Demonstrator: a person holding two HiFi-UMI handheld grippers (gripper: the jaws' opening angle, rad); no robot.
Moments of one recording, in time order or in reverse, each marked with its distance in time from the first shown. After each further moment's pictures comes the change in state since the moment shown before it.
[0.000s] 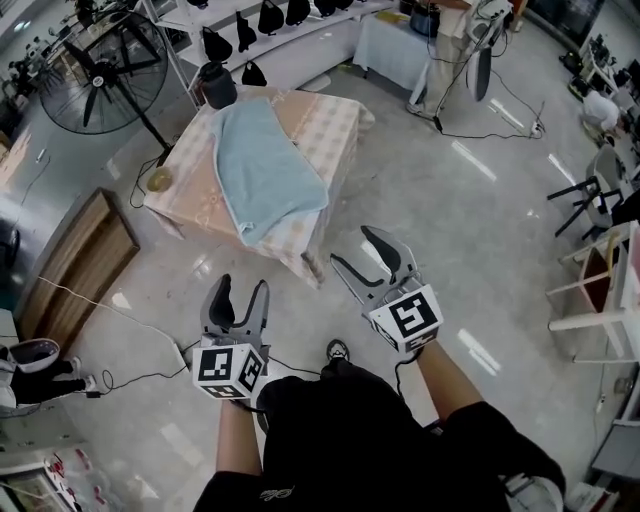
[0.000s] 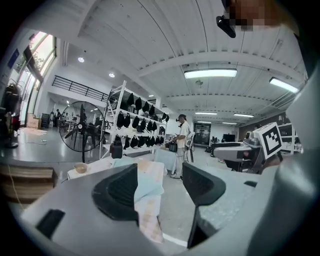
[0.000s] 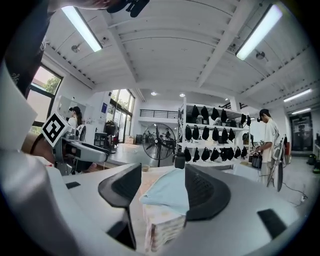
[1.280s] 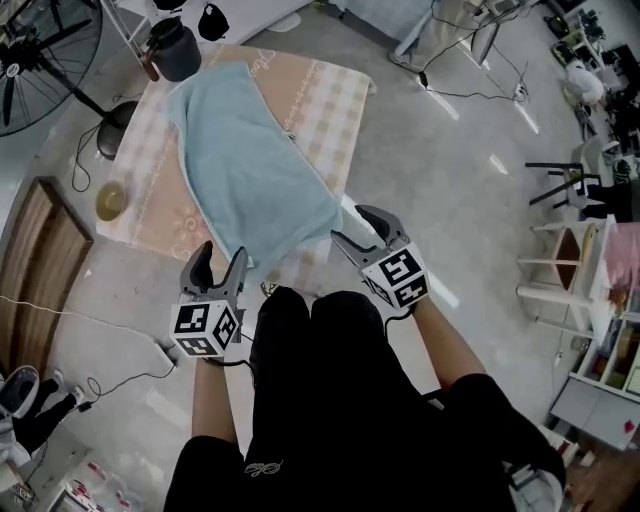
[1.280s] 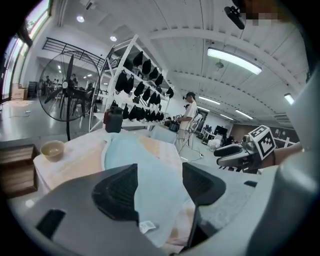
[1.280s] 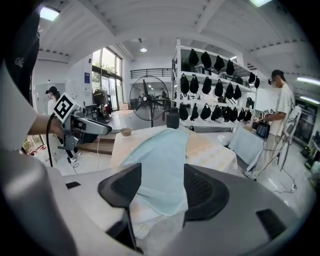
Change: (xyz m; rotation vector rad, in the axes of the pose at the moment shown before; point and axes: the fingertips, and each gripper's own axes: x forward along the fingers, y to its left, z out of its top) left arm 0.268 0.211 -0.067 -0.141 0.294 -0.137; right arm 0.267 -0.119 -0.150 0.081 0.499 0.014
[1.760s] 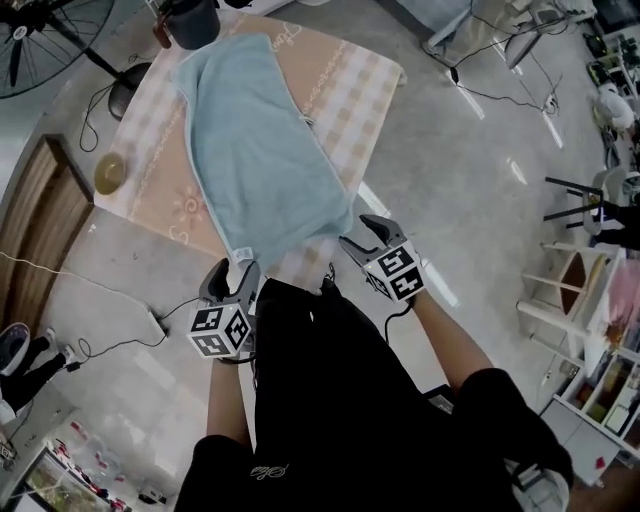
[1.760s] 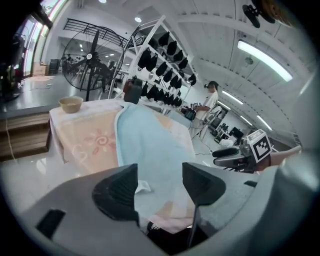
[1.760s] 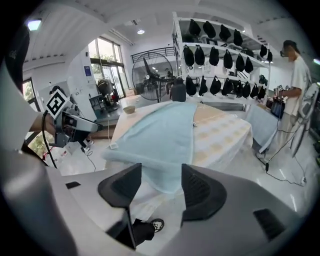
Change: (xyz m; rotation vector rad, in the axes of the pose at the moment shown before) left arm 0.018 0.004 -0.110 -0.235 0.177 0.131; right arm 0.056 -0.018 -0.098 0.037 0.220 0.151
